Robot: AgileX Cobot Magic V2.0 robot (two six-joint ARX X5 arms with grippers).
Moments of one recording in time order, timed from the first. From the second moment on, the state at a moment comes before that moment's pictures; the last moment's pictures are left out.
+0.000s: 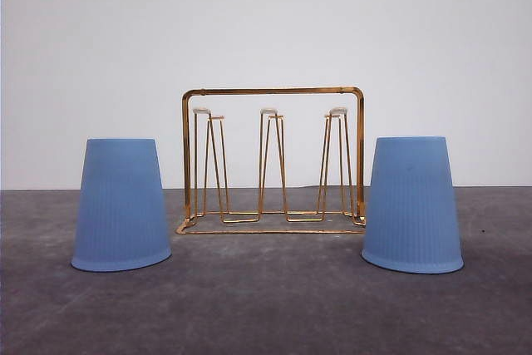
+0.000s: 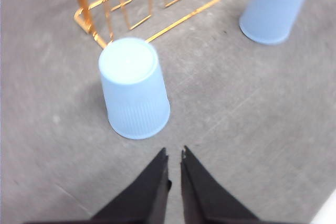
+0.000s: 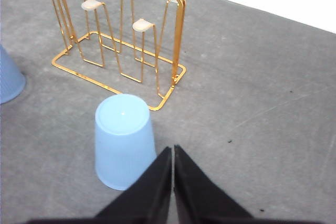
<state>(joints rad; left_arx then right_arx) -0.39 0.60 0.72 -0.76 0.25 0.25 0.27 0.46 0.61 -0.56 -0.14 -0.12</state>
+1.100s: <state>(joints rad) -0.40 1.31 0.72 -0.13 0.22 0.09 0.27 0.46 0.61 -0.56 -0.13 -0.13</state>
